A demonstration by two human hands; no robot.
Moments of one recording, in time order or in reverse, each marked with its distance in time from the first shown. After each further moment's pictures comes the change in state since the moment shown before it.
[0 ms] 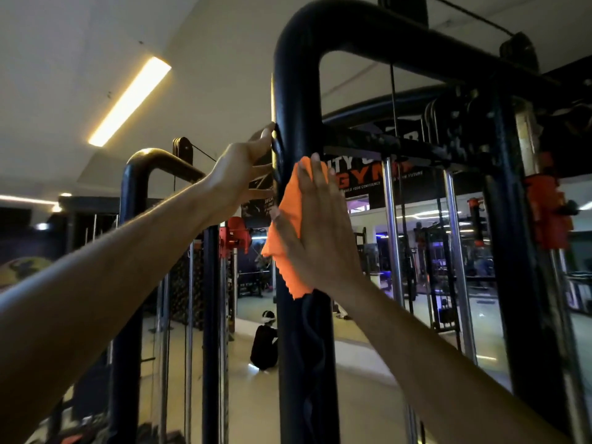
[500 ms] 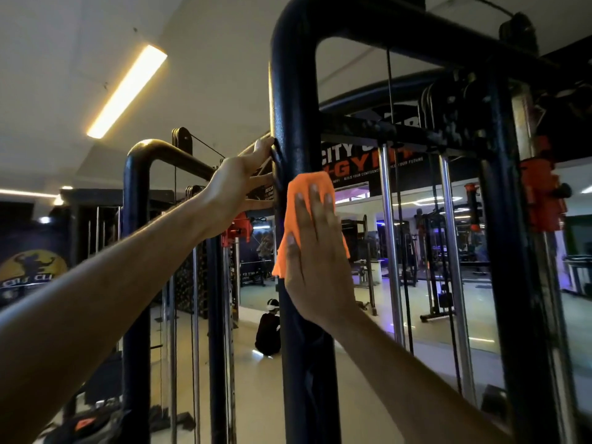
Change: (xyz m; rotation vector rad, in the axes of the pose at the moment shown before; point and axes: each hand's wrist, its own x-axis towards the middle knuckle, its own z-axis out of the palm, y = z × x) left_hand -0.032 -0.016 0.001 -0.028 -0.050 -0.020; right_hand -0.064 -0.001 0.018 -0.012 0.042 -0.002
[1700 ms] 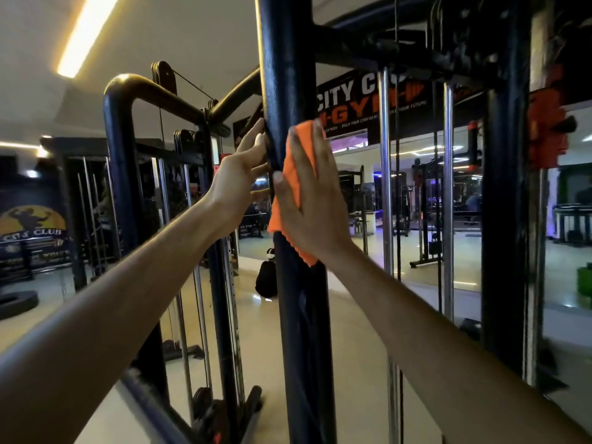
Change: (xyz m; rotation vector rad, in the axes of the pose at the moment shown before) left_hand -0.056 -0.069 0.036 -0.143 -0.003 -0.063; right_hand -0.012 -0.004 -0.005 0.116 -0.030 0.129
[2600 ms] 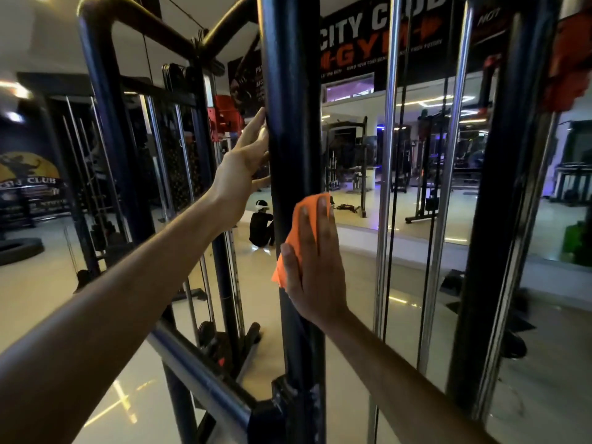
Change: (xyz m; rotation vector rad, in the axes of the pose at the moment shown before) left_hand -0.067 -0.058 0.020 -0.028 0.031 -0.152; right_hand -0.208 0.014 0.020 -0.056 -0.127 0.086
